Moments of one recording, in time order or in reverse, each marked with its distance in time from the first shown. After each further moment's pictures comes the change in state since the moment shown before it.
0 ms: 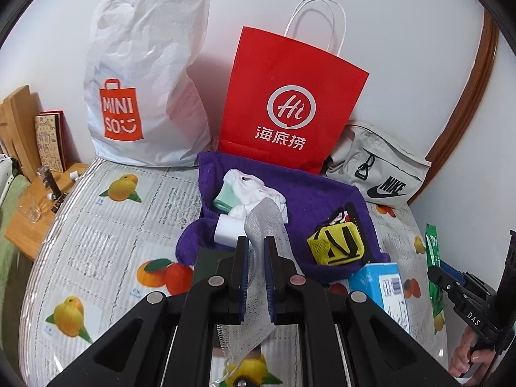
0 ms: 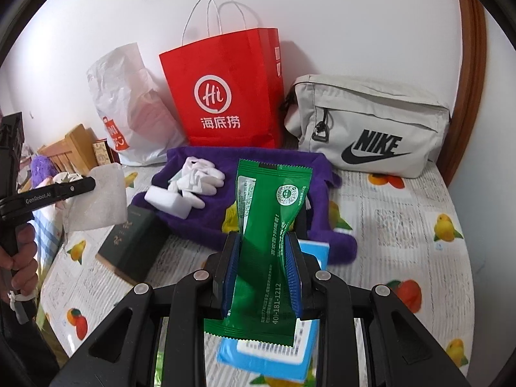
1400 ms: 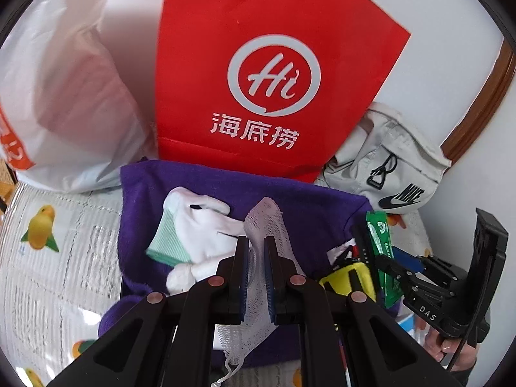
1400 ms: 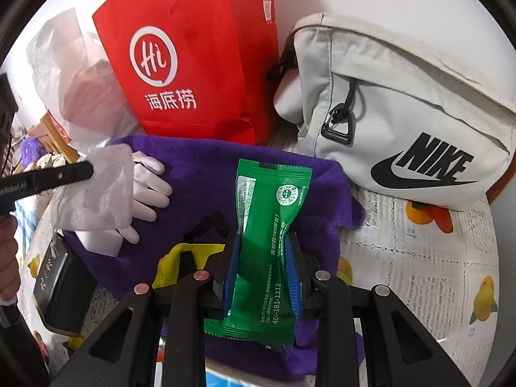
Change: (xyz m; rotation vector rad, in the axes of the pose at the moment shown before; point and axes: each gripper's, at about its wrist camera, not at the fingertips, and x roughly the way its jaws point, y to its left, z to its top) left arm 0.148 -0.035 0.062 0.032 0.152 -0.067; right arm 0.167 -0.041 0.061 -0.058 0.174 0.004
